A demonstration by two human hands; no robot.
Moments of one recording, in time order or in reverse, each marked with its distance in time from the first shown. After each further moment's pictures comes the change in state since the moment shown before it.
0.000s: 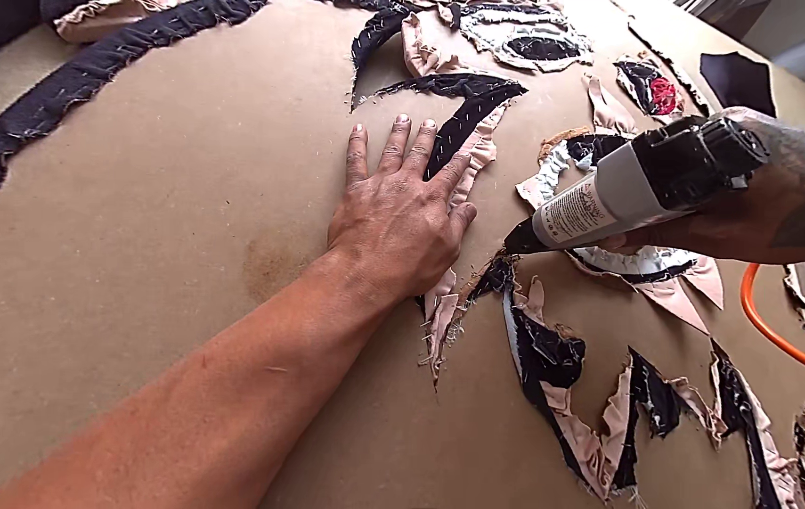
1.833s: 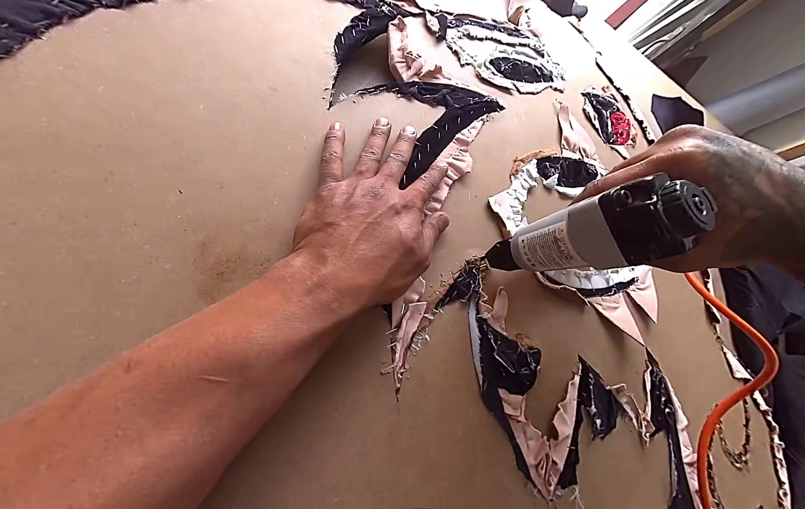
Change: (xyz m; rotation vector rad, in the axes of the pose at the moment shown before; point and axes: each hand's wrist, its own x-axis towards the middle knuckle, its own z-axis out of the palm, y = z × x) left_hand -0.001 -0.002 0.003 -0.021 0.025 0.038; right_hand 0.010 0.013 -0.020 -0.043 -0.097 -0.213
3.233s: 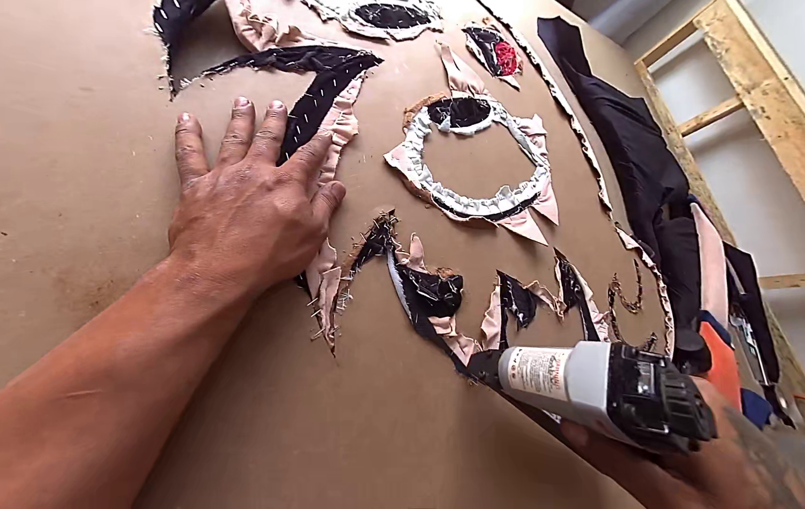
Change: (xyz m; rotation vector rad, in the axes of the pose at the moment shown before) left_hand 0.000 0.000 -0.005 -0.057 0.020 0.045; right_hand -0.161 -0.263 0.047 0.434 0.111 0.967
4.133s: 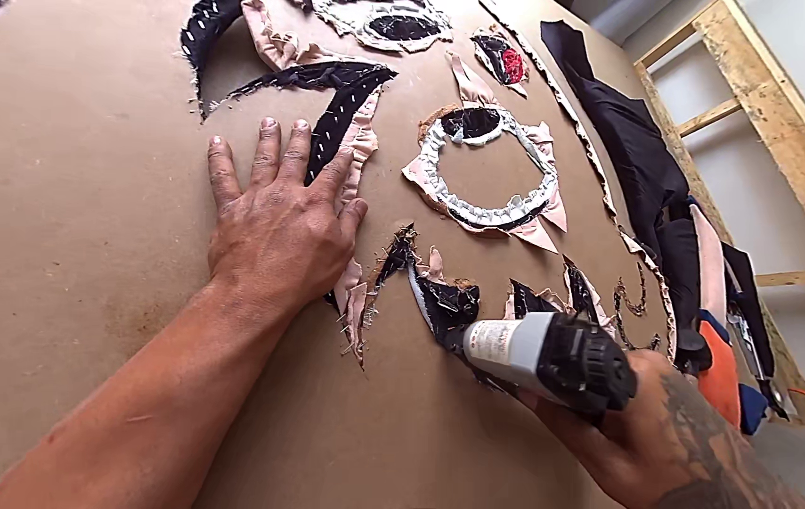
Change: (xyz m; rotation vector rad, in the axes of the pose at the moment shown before) left_hand 0.001 -0.002 0.000 -0.012 -0.021 -0.012; right_hand 0.047 -0.037 0.025 -0.140 0.158 0.004
